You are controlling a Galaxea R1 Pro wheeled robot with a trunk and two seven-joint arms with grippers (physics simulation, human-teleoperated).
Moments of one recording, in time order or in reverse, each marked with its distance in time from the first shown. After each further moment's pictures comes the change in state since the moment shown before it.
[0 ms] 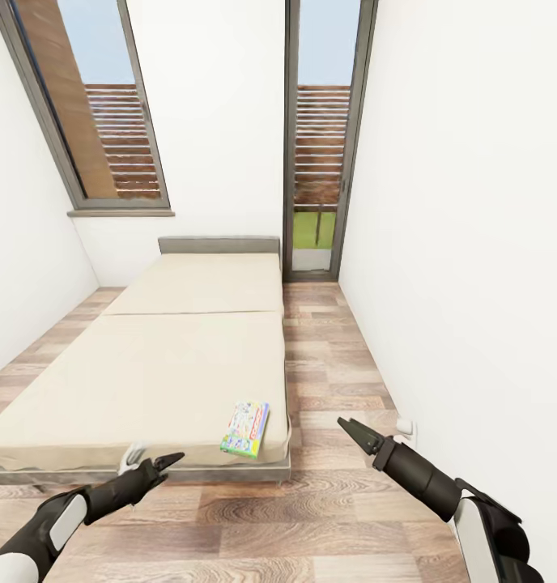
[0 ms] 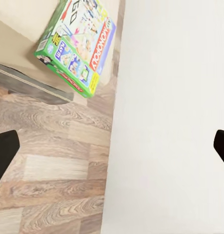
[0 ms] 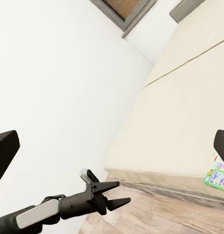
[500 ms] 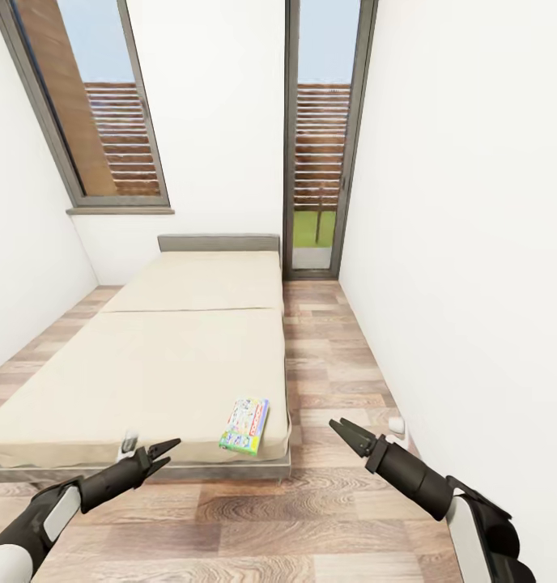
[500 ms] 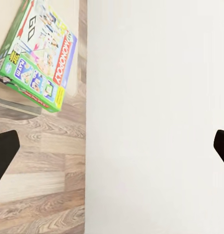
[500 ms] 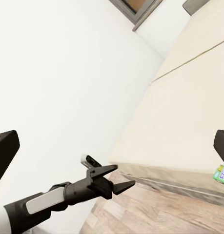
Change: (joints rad) left arm -0.022 0.026 0.002 -0.006 -0.004 0.001 -0.174; right arm 0.000 0.002 0.041 0.000 0.001 -0.008 0.022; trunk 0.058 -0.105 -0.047
